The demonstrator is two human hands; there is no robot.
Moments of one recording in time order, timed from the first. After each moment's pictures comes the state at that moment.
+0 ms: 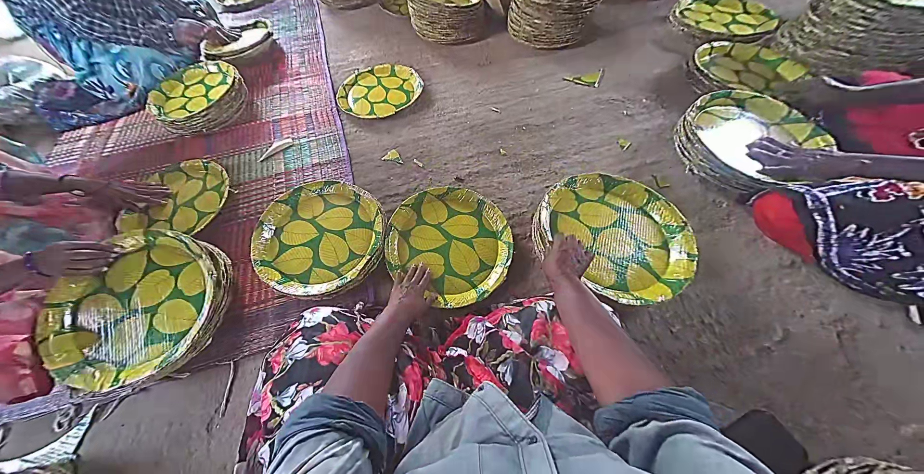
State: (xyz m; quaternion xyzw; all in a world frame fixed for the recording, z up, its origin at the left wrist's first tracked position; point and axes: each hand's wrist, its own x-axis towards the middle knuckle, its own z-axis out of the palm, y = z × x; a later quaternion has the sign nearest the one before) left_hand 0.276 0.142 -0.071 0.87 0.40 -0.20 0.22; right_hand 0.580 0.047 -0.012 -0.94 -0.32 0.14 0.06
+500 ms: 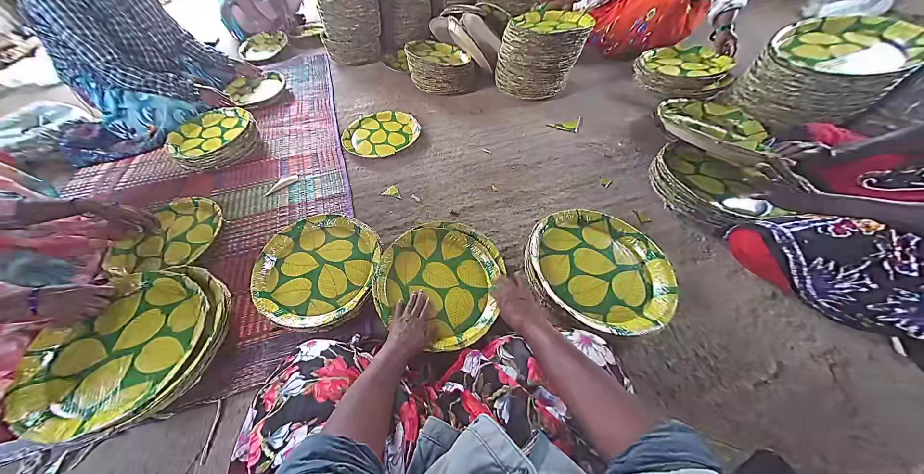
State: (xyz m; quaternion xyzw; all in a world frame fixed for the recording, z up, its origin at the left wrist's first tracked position) left_hand 0.279 0.135 -0.072 0.88 0.39 -0.14 0.22; right_hand 0.529 0.050 -0.026 -0.74 -0.65 0.17 -0.04
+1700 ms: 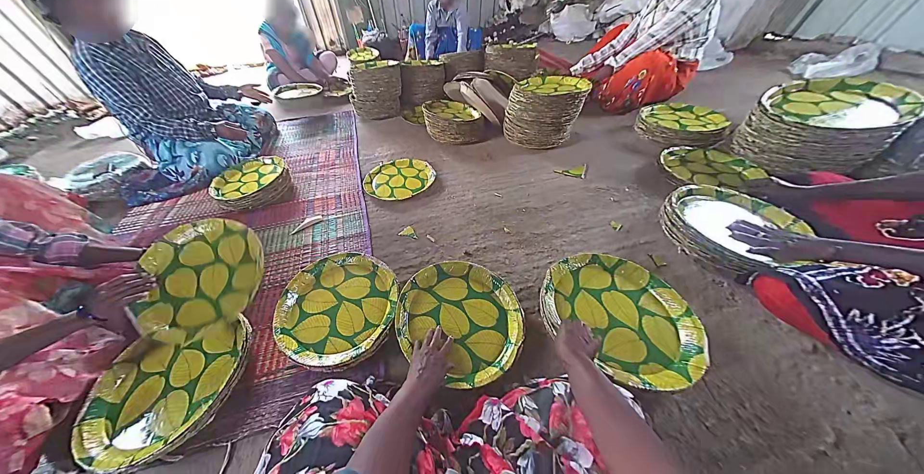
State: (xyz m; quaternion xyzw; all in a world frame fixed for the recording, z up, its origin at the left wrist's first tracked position) left_hand 0.292 0.141 -0.070 0.88 0.40 -0.10 0.21; right_hand 0.577 0.043 -0.018 -0.93 -0.31 0.19 -0.01
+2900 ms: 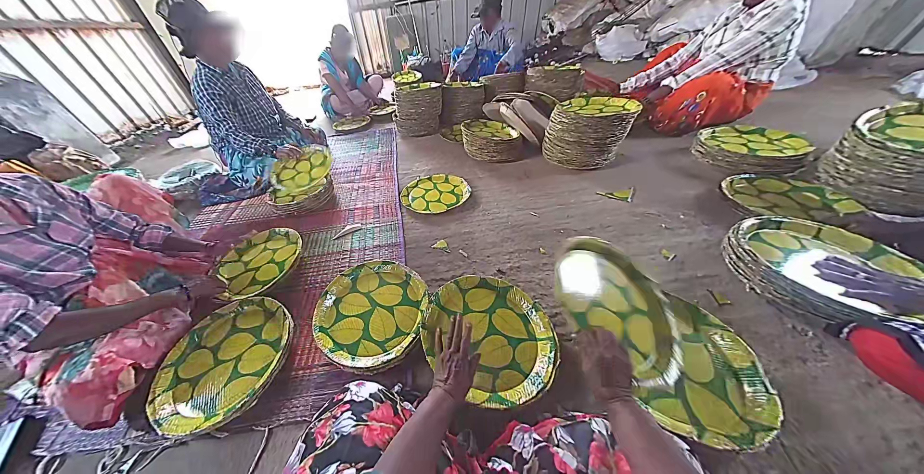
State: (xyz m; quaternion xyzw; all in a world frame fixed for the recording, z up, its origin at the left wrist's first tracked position) left_hand 0.289 0.137 -0.060 0.87 0.42 0.24 0.09; right_hand 0.556 0.035 -0.012 -0.79 -0.56 -0.08 0.23
